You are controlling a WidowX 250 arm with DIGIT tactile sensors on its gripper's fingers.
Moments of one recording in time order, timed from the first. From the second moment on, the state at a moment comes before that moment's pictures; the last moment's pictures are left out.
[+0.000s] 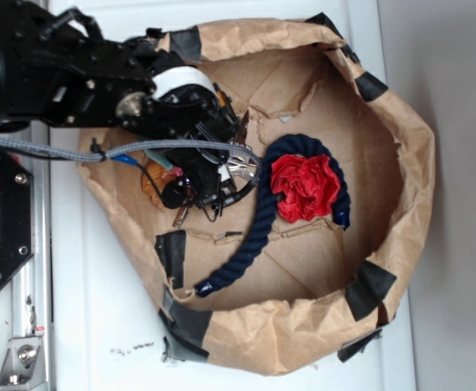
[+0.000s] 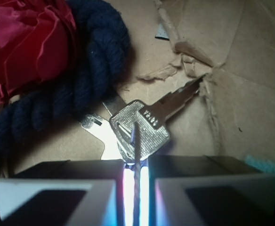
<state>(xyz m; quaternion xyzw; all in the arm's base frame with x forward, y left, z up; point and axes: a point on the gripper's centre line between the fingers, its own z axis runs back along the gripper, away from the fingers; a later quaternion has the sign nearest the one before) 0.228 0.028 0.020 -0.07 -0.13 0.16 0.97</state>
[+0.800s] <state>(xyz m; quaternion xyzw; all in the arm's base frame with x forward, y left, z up) 0.228 0.032 0.021 -0.06 -0.13 0.17 0.98</state>
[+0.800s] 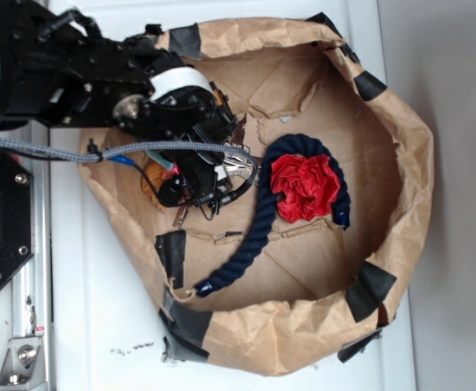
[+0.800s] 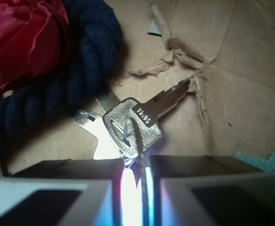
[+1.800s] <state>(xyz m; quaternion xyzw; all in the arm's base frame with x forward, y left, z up) 0.222 0.041 0.039 -0.07 -0.11 0.16 0.98</state>
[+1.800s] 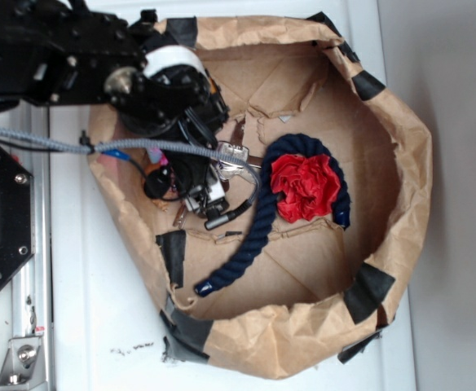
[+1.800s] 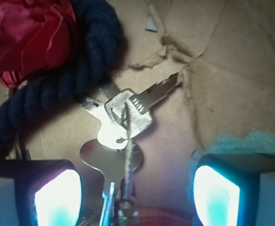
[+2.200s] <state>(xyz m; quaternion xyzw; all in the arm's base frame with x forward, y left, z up) 0.225 0.046 0.042 -0.07 -0.12 0.18 0.97</state>
